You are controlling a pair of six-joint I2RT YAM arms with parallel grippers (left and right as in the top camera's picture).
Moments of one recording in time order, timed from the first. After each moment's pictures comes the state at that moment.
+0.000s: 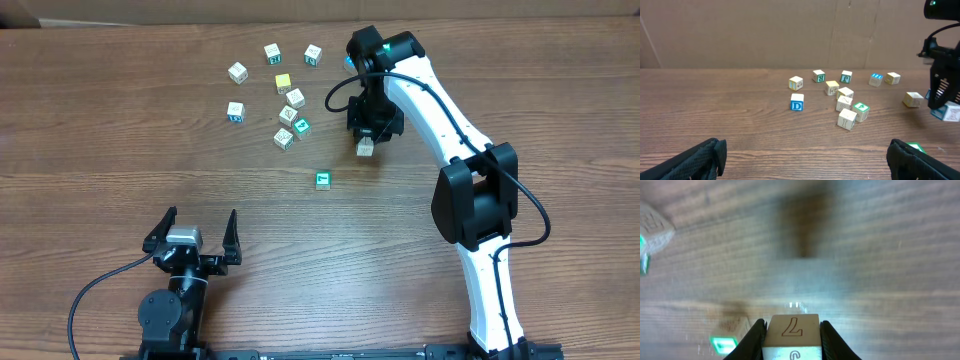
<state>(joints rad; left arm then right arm) -0.05 0.01 0.01 -0.08 0.02 -0.05 0.39 2.39 2.23 -1.43 -0.11 0.48</state>
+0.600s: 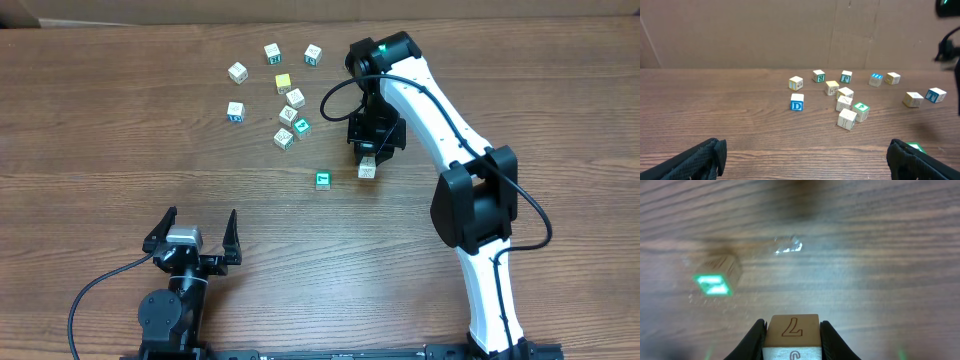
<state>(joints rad) -0.05 0.01 0.01 -0.08 0.02 -0.05 0.42 2.35 2.23 -1.64 -0.17 0.50</state>
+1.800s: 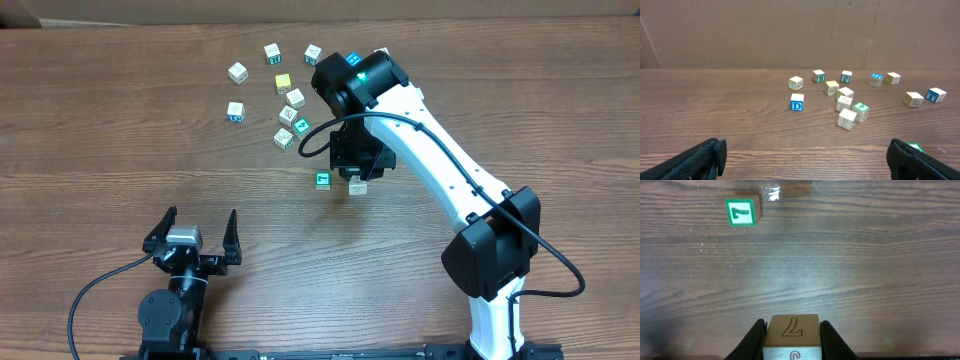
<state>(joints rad) -0.05 0.01 0.01 -0.08 0.02 -0.05 0.59 2.10 2.06 -1.62 -0.04 0.60</state>
